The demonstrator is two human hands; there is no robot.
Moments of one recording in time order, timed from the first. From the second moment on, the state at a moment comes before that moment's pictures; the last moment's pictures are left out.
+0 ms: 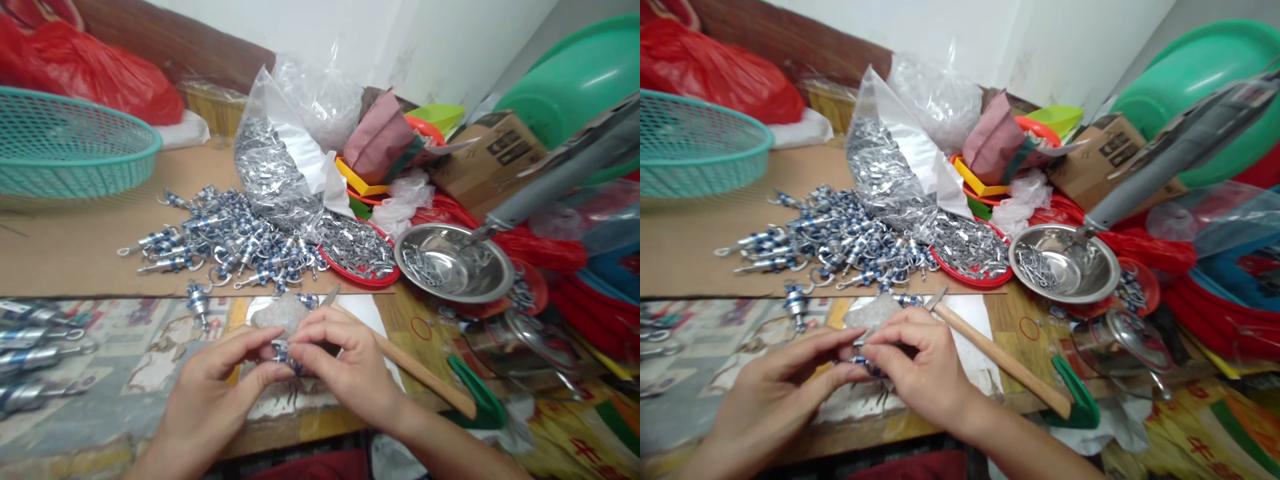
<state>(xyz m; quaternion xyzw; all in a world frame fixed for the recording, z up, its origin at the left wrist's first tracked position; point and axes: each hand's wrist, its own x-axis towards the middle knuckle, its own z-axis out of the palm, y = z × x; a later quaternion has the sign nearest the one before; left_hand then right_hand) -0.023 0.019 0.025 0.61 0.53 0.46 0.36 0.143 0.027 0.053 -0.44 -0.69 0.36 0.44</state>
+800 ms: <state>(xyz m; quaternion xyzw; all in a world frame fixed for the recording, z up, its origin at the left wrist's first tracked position) -0.021 0.016 0.025 0.62 0.48 0.49 0.38 0.138 0.022 0.049 -0.43 -0.68 0.39 0.46</state>
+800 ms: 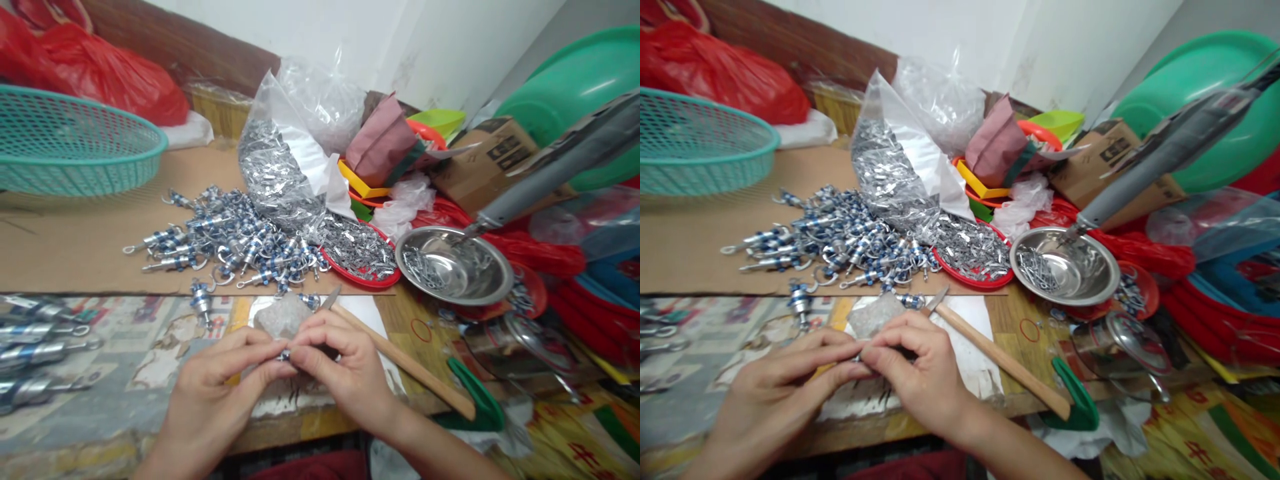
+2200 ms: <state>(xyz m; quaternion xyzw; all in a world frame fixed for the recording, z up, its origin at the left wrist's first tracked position) -0.019 0.012 0.045 0.34 0.49 0.41 0.69 0.251 0.147 0.030 -0.67 -0.74 0.01 0.02</state>
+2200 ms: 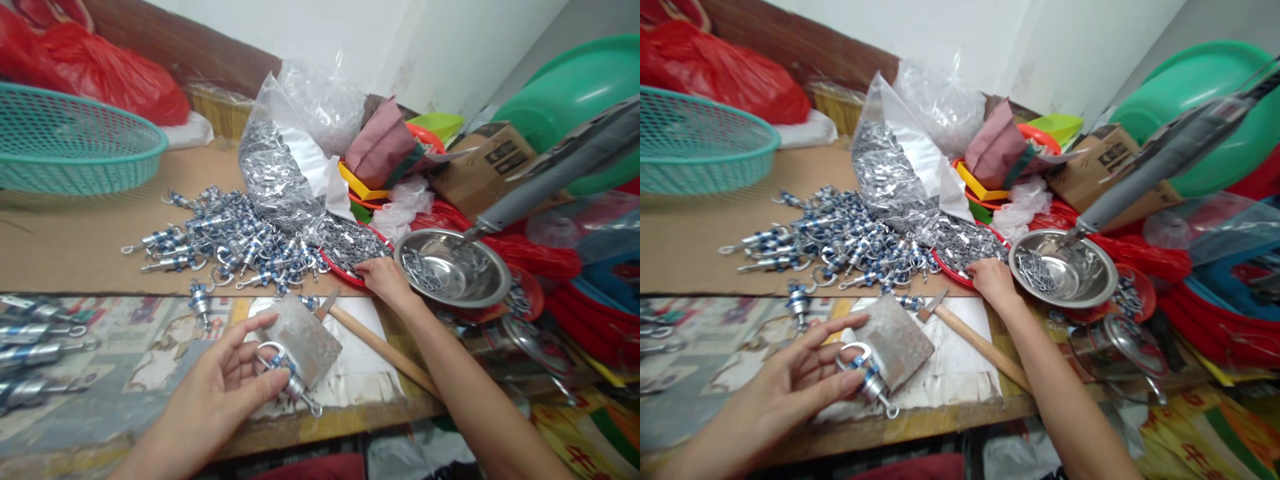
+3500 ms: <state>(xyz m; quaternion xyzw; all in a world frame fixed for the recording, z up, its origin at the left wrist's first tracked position) -0.025 0.015 0.034 0.33 0.49 0.40 0.70 0.194 0.081 0.065 -0.48 -0.82 0.17 0.25</state>
